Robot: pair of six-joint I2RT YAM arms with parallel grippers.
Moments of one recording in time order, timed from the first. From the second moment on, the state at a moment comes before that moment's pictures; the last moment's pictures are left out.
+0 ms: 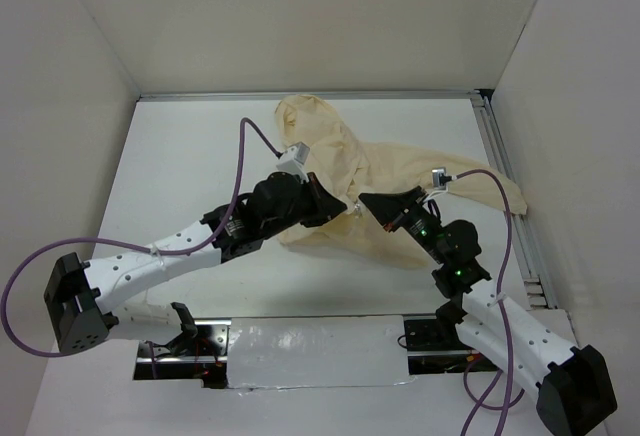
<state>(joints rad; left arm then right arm) -0.96 1.27 1.04 -0.14 -0.15 -0.97 0.47 0.68 0.25 0.69 -0.25 0.91</state>
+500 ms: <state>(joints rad) -0.96 1.24 1.02 -0.11 -0.12 -0.95 0.47 0.70 0.26 0.68 -0.29 0.91</state>
